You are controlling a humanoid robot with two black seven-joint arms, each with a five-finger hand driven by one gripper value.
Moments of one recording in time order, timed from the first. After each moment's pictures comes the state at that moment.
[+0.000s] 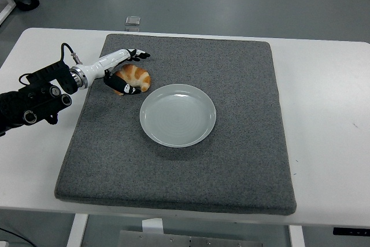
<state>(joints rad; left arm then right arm) -0.92 0.48 -0.19 -0.81 1.04 0.10 -0.33 -0.02 0.00 -0.12 0.10 -0.02 -0.16 -0.06</state>
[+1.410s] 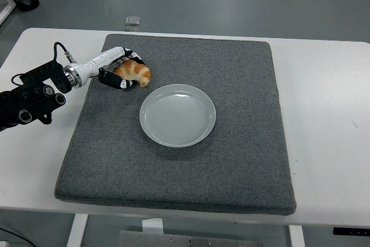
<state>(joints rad) -0.91 0.50 -0.19 -0.78 1.03 0.10 -0.41 -0.03 0.00 -0.12 0.10 -0.02 -0.16 -0.06</state>
